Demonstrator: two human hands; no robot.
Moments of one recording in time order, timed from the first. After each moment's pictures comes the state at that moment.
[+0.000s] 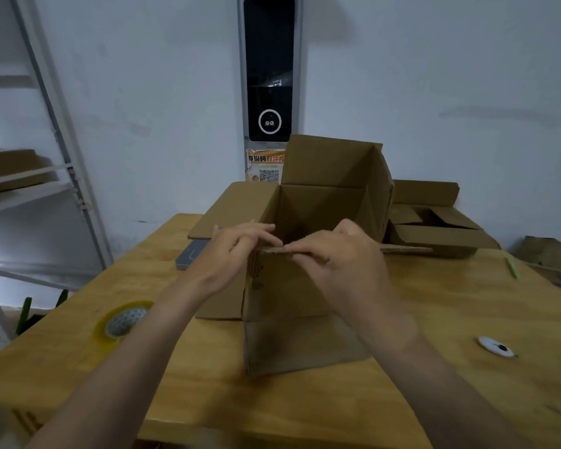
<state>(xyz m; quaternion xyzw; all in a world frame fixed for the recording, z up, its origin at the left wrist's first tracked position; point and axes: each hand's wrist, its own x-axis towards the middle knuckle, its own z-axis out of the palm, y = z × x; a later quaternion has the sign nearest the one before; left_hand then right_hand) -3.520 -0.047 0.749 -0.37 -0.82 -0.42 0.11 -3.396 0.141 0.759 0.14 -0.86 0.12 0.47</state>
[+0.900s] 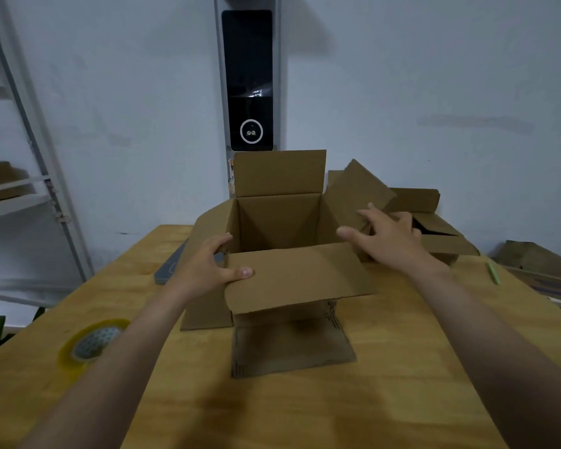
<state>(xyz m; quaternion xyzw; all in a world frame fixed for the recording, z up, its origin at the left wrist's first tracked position) -3.557 -0.025 0.735 -0.23 -0.88 -0.42 0.04 -3.441 0.294 0.781 -0.16 -0.95 0.20 0.19</state>
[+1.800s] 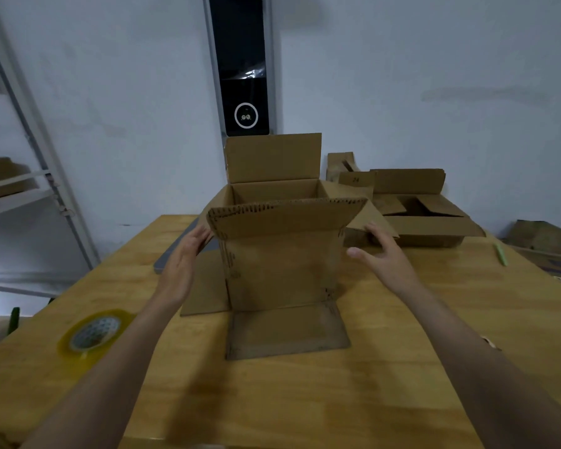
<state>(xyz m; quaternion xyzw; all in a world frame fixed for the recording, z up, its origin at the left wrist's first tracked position) -3.567 -0.033 0.690 -0.23 -0.77 -0.59 0.09 -3.449 0.332 0.689 -0.11 -0.85 0.46 0.23</state>
